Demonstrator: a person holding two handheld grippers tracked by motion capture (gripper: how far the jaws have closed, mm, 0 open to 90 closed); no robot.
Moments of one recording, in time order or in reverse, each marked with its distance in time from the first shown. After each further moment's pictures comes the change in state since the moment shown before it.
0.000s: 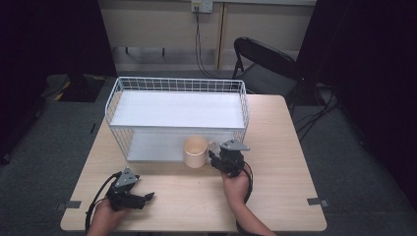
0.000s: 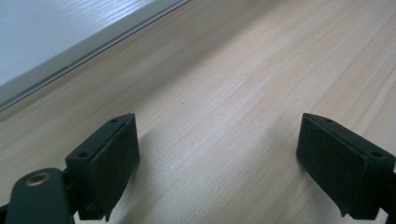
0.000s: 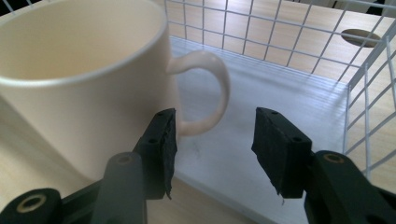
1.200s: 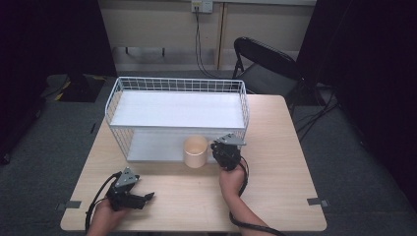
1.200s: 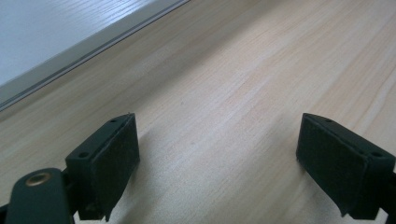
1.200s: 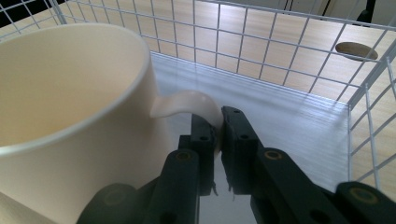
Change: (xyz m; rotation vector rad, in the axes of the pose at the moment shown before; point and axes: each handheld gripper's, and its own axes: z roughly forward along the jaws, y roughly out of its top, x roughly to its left) left arm 0.000 0.000 0.000 0.000 0.000 0.000; right arm -0.001 0.011 0.018 -0.032 -0.028 0.019
